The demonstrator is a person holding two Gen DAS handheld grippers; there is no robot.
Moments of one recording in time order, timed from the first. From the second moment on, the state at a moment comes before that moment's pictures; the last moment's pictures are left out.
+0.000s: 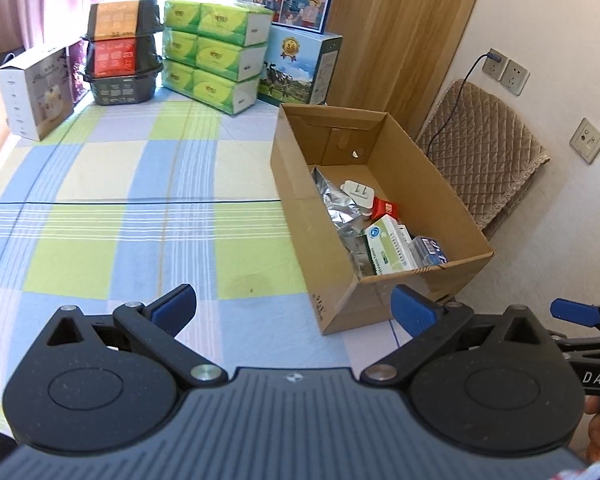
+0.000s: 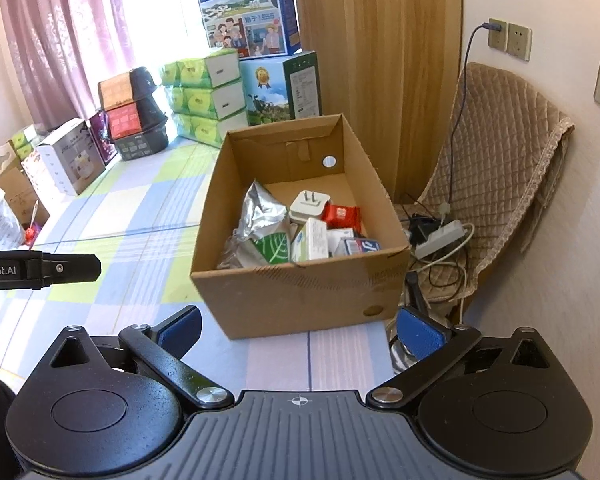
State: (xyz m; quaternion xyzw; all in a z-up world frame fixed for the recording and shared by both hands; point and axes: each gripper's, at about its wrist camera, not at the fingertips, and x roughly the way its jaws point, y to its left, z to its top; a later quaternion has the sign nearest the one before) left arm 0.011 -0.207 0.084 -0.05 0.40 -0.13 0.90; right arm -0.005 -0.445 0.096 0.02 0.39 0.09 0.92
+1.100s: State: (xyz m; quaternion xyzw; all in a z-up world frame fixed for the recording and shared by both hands) left arm -0.018 -0.213 0.080 0.00 0.40 -0.12 0.91; right arm -0.029 -0.434 0.108 0.03 0.37 0.08 0.93
